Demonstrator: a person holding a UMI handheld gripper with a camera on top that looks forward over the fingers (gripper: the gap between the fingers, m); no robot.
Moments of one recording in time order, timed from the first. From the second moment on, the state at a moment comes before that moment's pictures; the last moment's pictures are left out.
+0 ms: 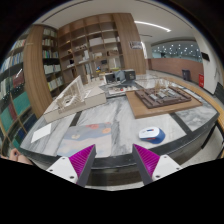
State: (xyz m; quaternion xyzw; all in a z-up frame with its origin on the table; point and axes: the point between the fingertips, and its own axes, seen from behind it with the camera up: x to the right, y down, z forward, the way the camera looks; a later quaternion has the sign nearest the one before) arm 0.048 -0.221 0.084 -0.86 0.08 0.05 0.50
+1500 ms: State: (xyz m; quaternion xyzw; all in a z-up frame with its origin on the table) arm 0.135 -0.062 0.091 -0.84 0.11 0.01 0.53
